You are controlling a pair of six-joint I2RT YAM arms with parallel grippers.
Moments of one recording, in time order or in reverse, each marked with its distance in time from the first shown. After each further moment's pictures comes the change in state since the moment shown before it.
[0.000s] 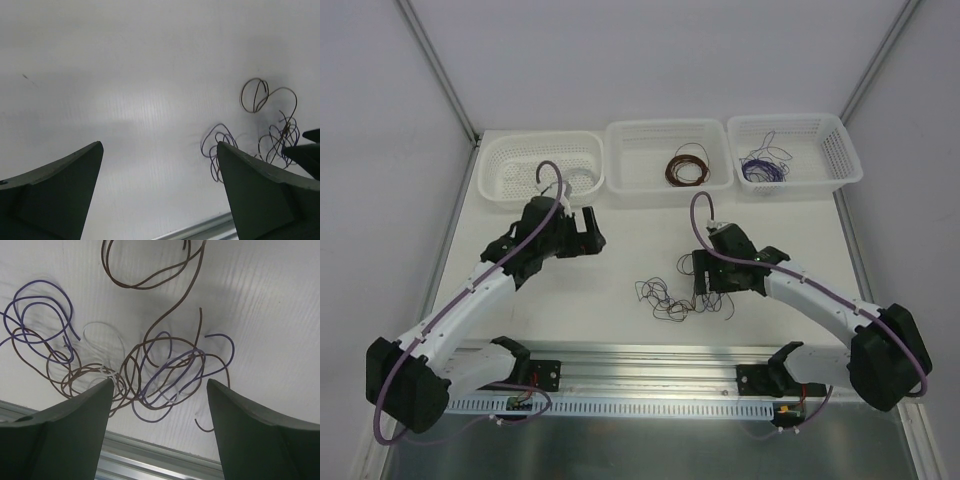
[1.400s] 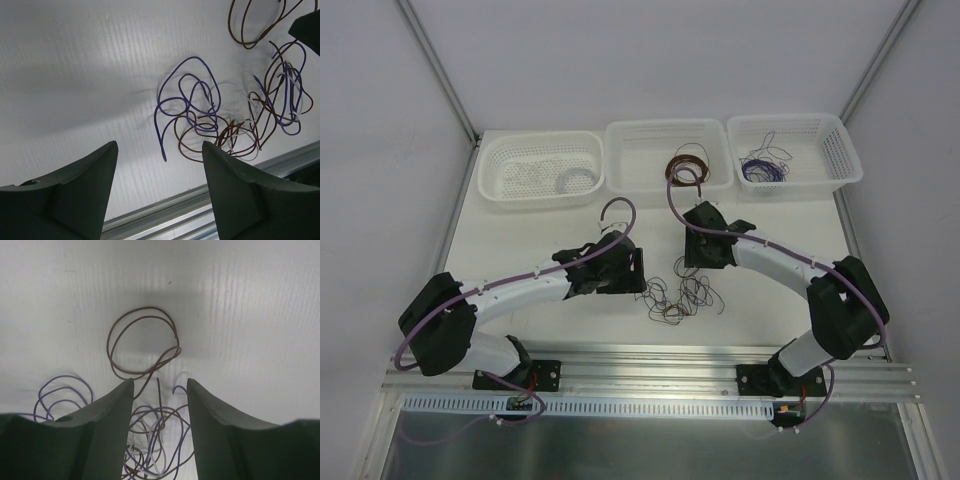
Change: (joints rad) left arm -0.463 0.301 -0.064 0.068 -0.108 -0.355; right arm 0.021 0.315 0.240 0.038 0.153 0.143
